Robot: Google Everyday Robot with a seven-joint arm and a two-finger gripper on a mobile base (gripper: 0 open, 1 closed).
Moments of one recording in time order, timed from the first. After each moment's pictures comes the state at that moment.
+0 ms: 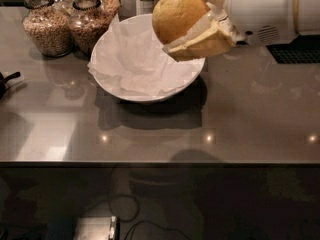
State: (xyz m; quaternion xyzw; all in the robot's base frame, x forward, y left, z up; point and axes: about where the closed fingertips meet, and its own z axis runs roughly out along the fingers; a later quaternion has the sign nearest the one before) arm 0.468 -0.034 1.089 -0.59 0.56 0.08 0.57
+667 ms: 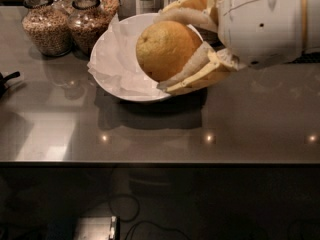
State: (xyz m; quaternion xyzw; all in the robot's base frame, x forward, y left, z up) arm 0.414 -0.013 1.070 -0.69 0.47 0.11 0.54
